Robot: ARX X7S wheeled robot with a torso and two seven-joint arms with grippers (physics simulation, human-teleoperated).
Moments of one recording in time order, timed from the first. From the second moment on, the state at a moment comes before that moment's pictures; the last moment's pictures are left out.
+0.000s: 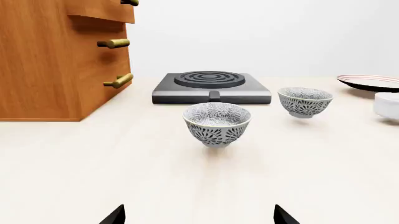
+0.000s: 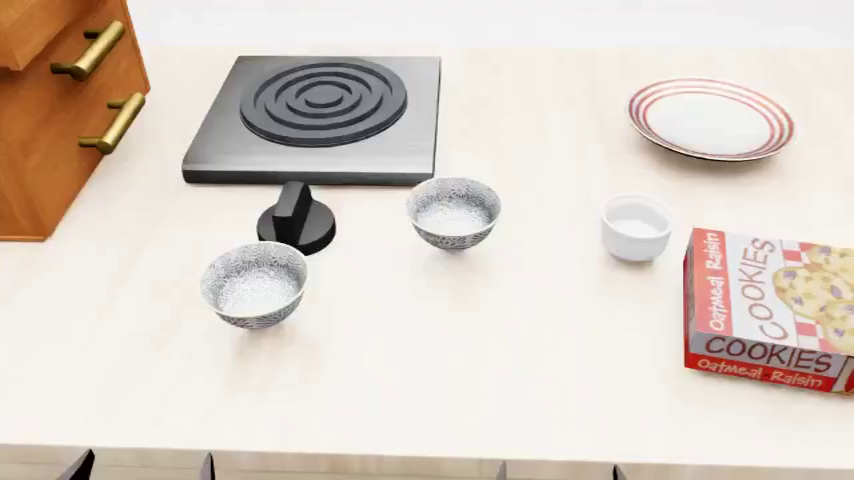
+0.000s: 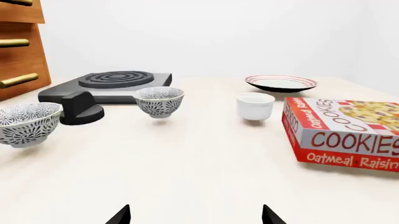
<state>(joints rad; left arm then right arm) 0.00 0.00 0.00 0.00 0.00 0.00 0.00 0.00 0.00 0.00 0.00 0.00 0.00 0.00</state>
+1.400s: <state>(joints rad) 0.03 -0.12 0.14 0.06 -0.03 0.10 -0.13 0.00 0.12 -0.13 -0.13 0.09 0.08 0.14</state>
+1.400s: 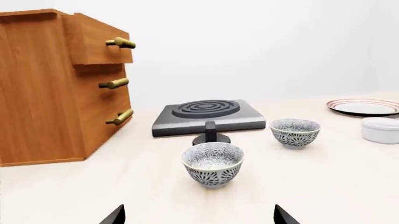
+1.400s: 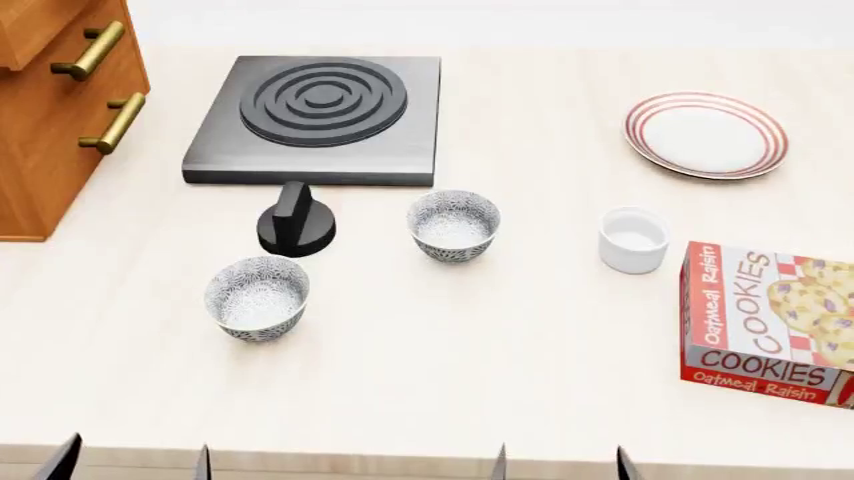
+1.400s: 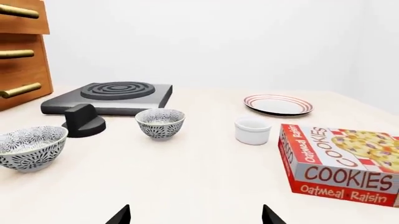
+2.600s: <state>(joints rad) 0.02 -0.22 0.13 0.91 -0.12 -0.37 -0.19 0.07 0.22 -0.13 -0.82 0.10 0.54 0.24</state>
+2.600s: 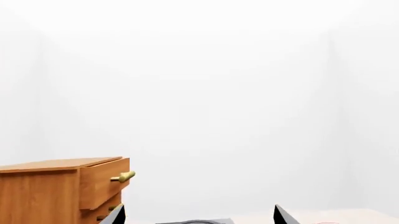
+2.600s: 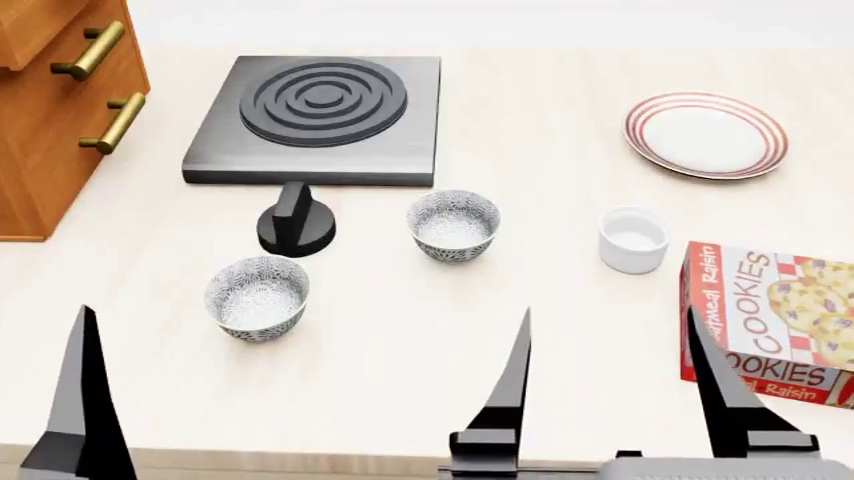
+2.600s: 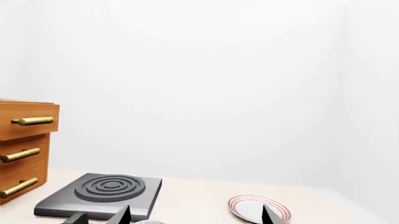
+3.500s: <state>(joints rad) -0.59 -1.00 0.93 1.04 -0.47 -0.06 -1.13 0.24 0.63 -0.35 -1.04 0.44 0.55 0.76</state>
